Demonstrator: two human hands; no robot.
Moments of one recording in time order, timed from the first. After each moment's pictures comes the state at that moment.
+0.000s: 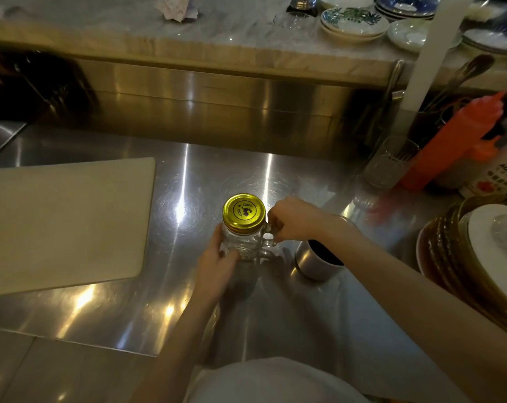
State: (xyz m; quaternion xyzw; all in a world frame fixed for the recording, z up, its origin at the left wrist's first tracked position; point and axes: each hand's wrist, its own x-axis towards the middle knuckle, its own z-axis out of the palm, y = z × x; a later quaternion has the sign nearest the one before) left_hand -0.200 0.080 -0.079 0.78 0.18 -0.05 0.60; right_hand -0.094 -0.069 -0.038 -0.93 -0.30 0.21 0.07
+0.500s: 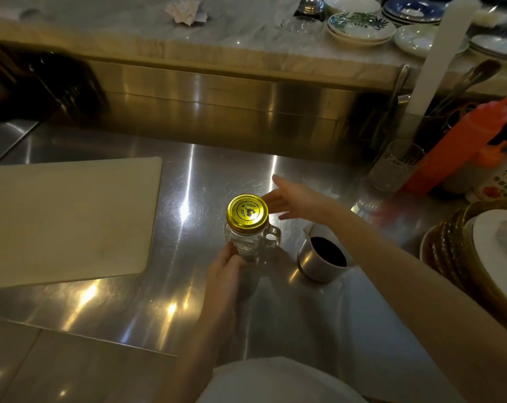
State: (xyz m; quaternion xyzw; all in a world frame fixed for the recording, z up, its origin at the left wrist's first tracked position) left_hand -0.231 0.054 -0.035 0.65 0.26 -0.05 0.71; right_hand -0.072 -0.065 -0.029 -0.77 0.00 0.40 0.50
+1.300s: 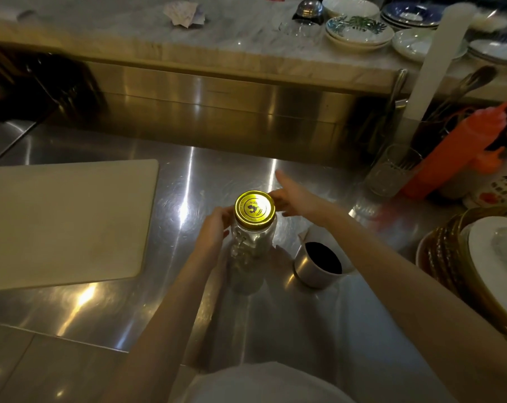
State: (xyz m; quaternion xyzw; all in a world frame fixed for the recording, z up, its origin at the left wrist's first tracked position) left_hand -0.148 0.076 -0.041 0.66 0.29 -0.07 0.69; right_hand -0.073 -0.071 -0.020 -0.81 -0.05 0.36 0.46
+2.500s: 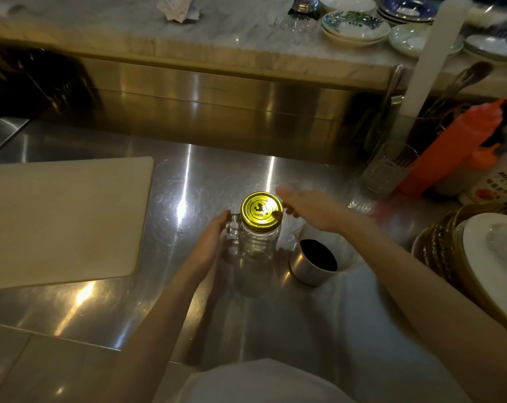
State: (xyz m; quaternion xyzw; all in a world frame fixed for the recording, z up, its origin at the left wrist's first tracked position) left_hand -0.160 0.076 -0.056 0.71 0.17 -0.14 0.67; right_hand -0.088 -0.103 -0.014 -0.91 -0.11 0.27 0.30
